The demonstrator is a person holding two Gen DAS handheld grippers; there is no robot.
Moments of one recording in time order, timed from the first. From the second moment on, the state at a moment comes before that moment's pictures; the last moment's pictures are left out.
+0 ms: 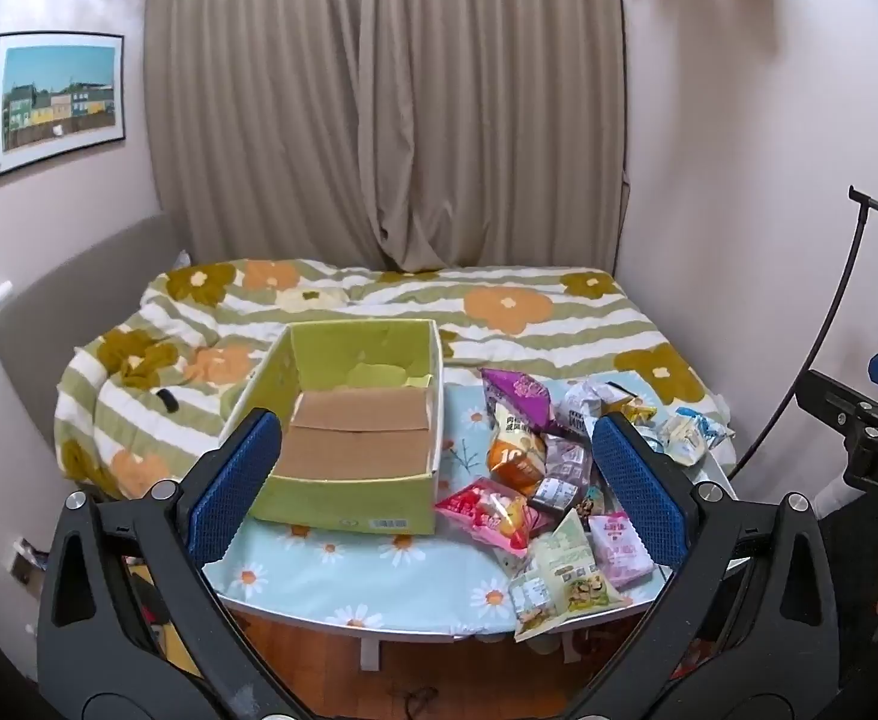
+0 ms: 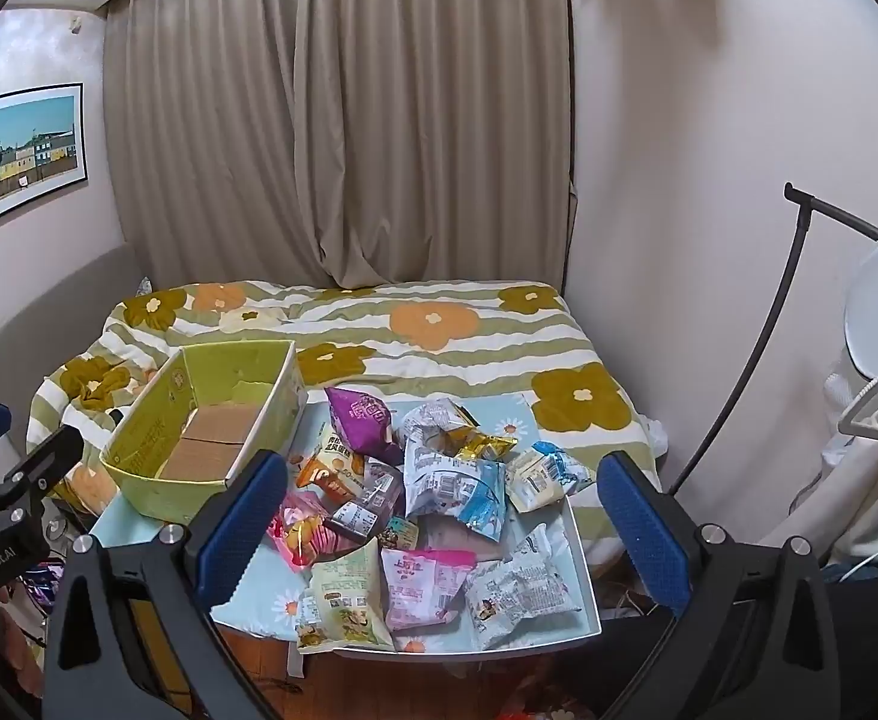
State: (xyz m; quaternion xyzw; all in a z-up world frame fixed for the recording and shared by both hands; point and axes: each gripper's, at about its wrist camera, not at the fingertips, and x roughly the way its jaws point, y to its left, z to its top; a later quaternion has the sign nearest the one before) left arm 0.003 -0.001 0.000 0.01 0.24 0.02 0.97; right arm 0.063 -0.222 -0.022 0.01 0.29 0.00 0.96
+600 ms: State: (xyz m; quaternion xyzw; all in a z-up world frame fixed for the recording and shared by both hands) left arm 0.001 0.001 -0.002 0.00 0.25 0.01 0.97; right arm 0.063 -0.229 -0.023 0.01 0.29 0.01 0.96
